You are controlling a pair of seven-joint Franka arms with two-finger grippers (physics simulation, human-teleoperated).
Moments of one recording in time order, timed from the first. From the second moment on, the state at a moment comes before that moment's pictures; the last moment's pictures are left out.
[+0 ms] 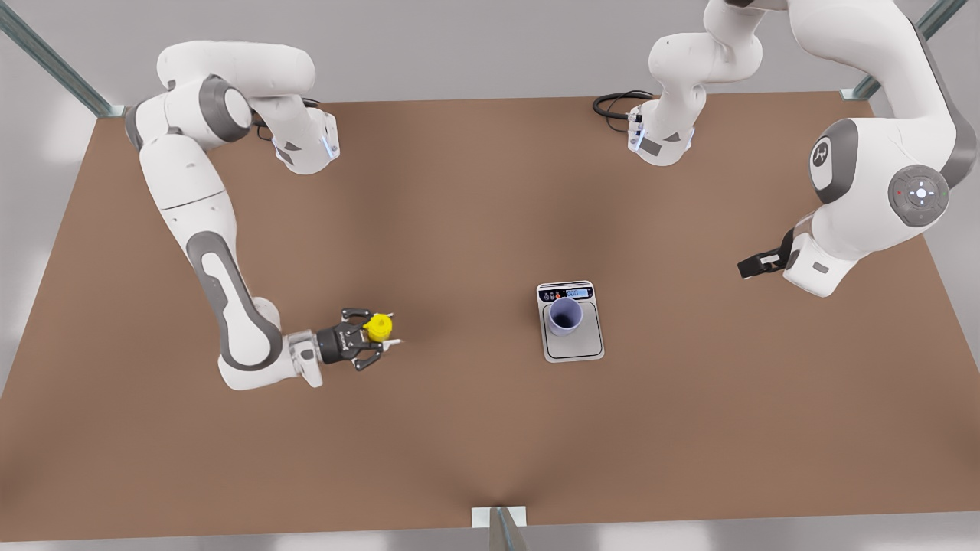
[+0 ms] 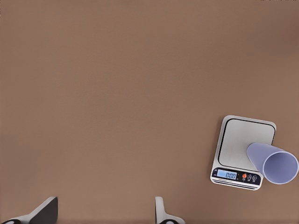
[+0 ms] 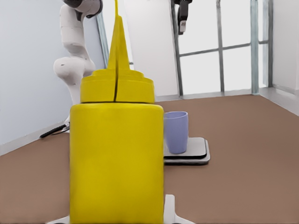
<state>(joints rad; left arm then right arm) -0.01 0.14 -0.05 -1.57 0.02 1.56 -0.28 -0.15 0.85 0.31 -1.56 1.11 1.69 -2.24</state>
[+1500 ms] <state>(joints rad) -0.02 0.14 -0.05 -1.57 0.02 1.56 -0.28 -0.40 1.05 0.31 -1.50 0.91 1.56 -2.33</state>
